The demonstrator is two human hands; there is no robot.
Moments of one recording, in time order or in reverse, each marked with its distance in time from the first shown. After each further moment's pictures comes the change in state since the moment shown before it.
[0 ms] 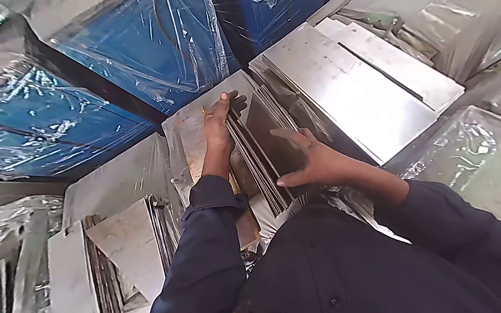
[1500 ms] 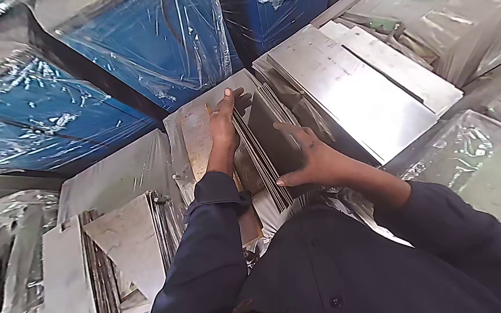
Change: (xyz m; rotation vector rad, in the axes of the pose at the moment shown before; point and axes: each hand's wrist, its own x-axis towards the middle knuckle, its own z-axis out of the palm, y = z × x) left_hand -0.001 -0.001 -0.002 0.035 -0.015 0.013; right_hand 0.000 -0.013 0.010 -0.035 0.036 0.048
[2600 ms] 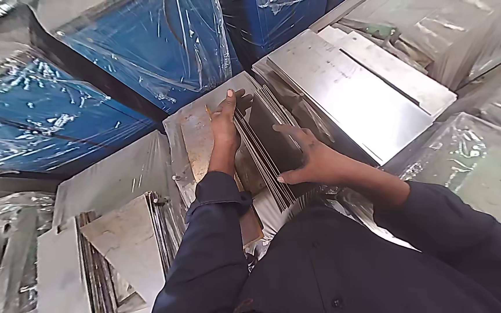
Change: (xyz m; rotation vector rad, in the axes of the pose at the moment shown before) left_hand 0.001 -0.001 0.001 -0.030 0.008 0.009; right_hand 0.000 -0.003 0.002 0.016 0.006 -0.007
